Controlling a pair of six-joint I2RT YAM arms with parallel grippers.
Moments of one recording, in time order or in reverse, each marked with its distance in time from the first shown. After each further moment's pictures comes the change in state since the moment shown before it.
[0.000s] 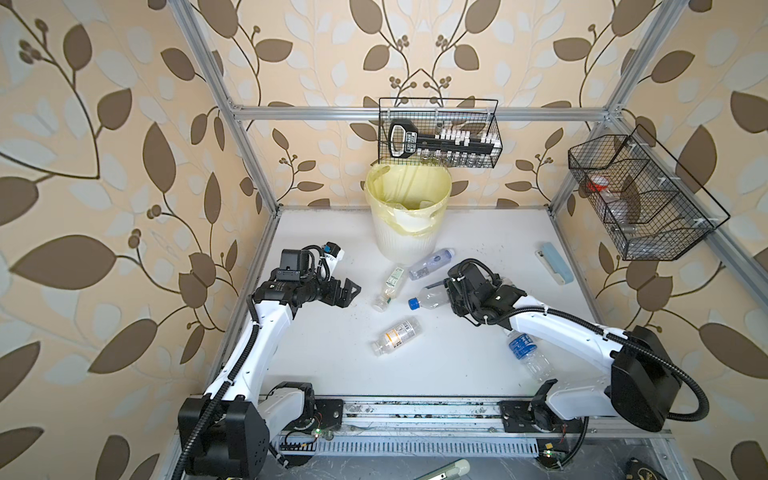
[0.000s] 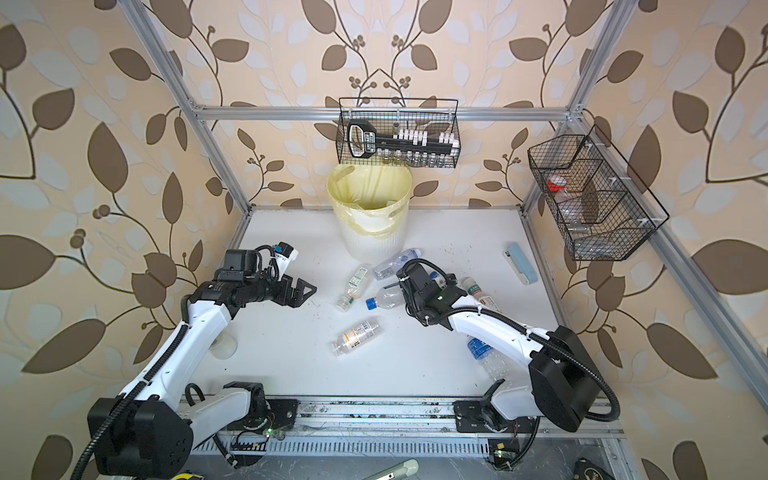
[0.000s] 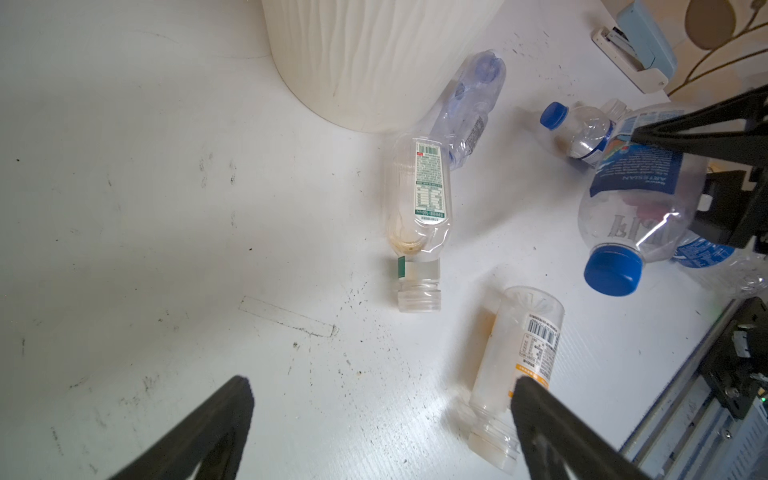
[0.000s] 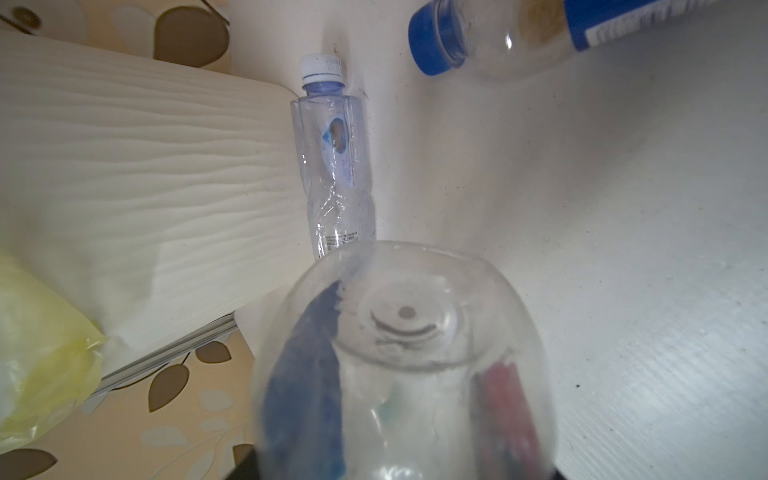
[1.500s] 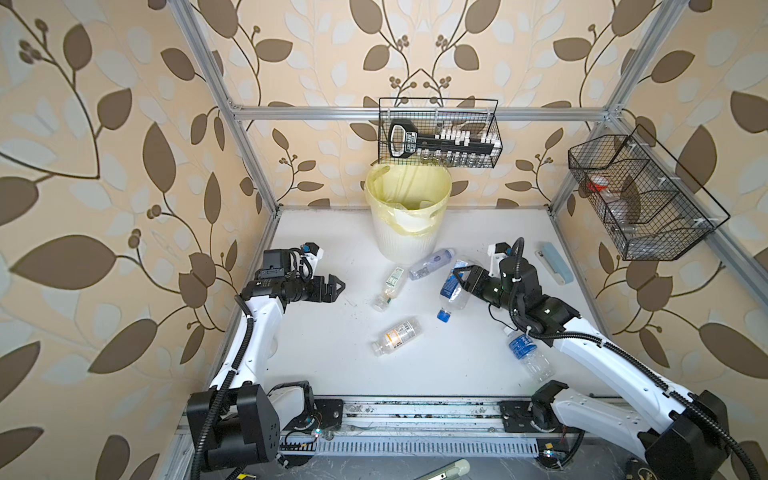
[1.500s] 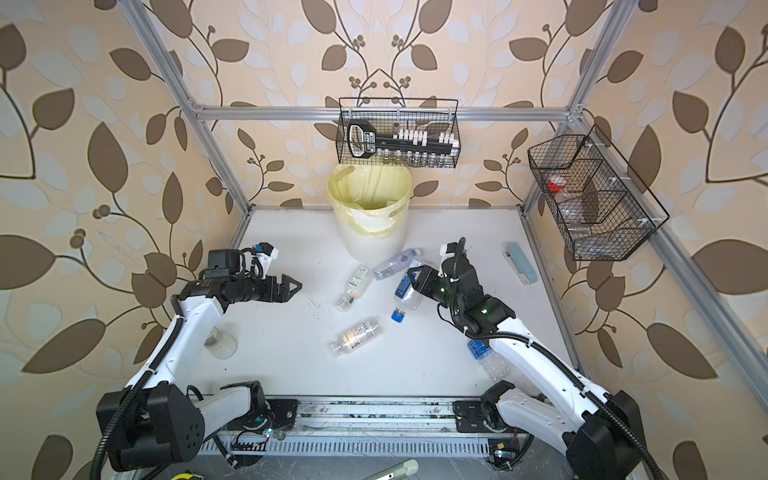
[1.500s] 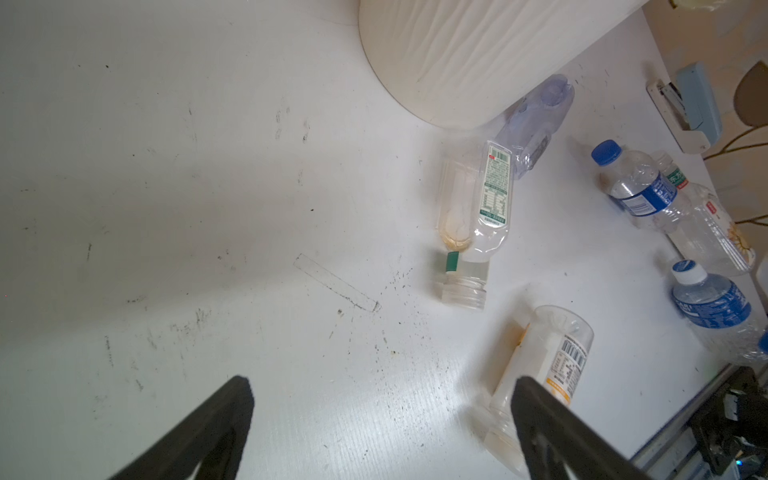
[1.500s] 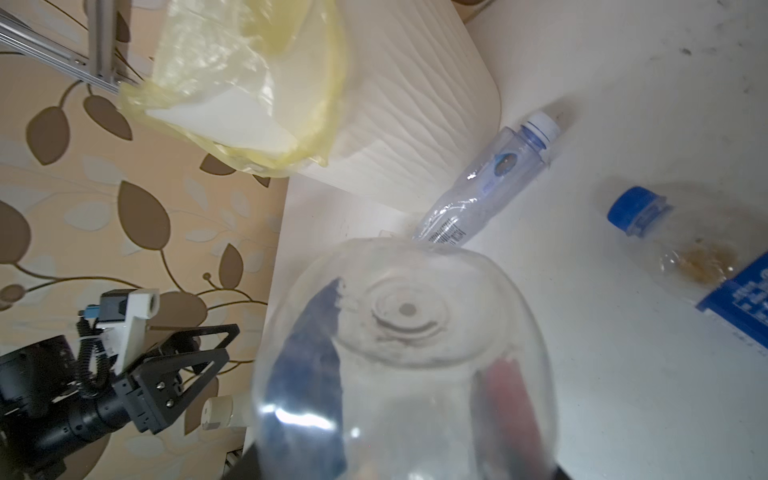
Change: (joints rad) left arm 0.177 0.044 0.017 -0.055 0.030 -0.040; right arm -0.183 -0.318 -0.067 0.133 -0.348 -0.883
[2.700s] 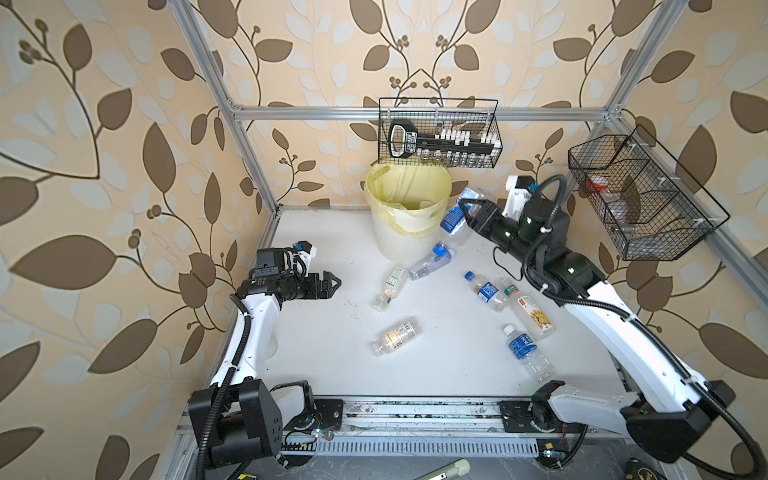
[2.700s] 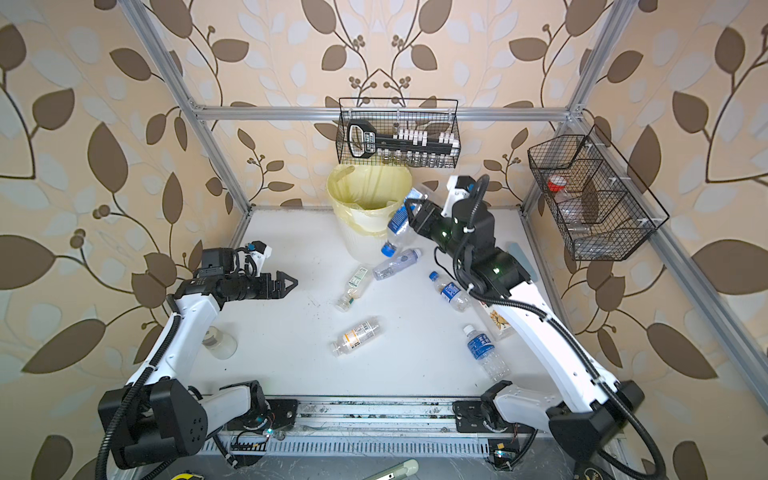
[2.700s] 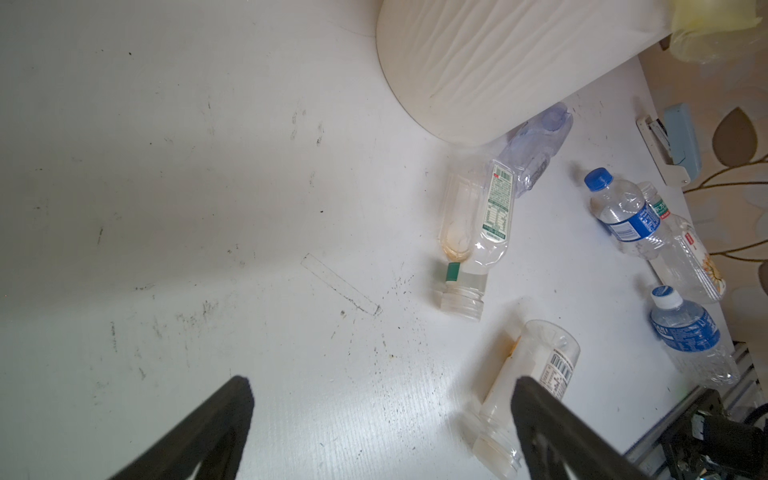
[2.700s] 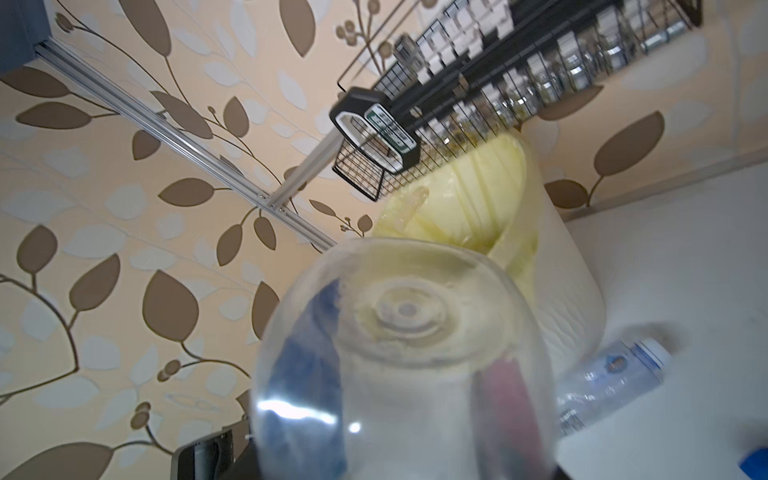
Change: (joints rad) left arm 0.052 0.017 0.014 -0.009 0.036 -0.032; right arm -0.008 0.274 0.669 -0.047 0.103 -0.084
